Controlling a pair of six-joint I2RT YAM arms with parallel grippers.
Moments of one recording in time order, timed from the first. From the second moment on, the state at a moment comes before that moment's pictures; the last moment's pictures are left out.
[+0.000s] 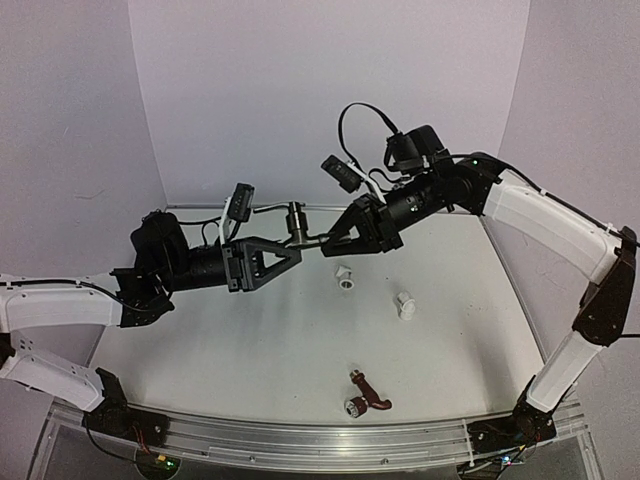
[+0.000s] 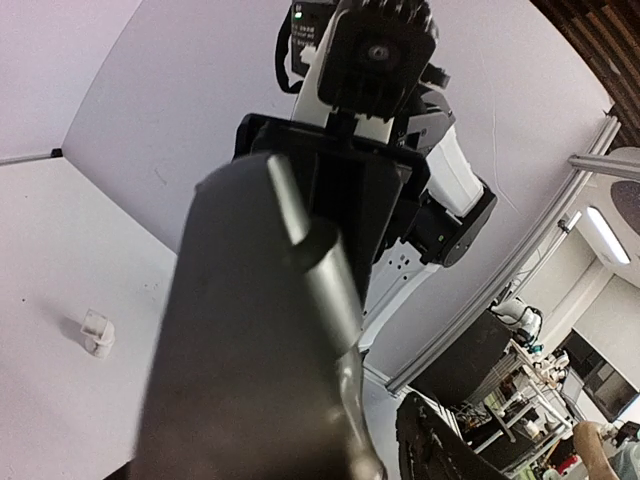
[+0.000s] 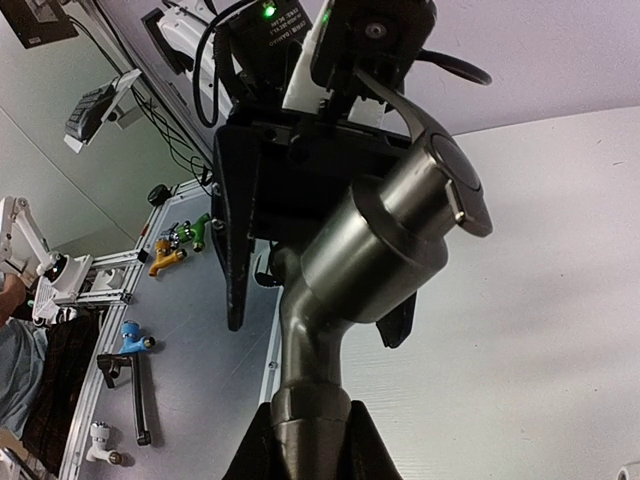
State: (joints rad) left arm -0.92 1.20 0.72 0.64 0.54 -0.71; right arm 0.79 1.67 1.71 -0.76 -0.97 -0.21
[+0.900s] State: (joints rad) left arm -0.92 1.30 0.72 0.79 0.52 -0.84; right arm 0.78 1.67 1.63 -0.69 -0.97 -0.17
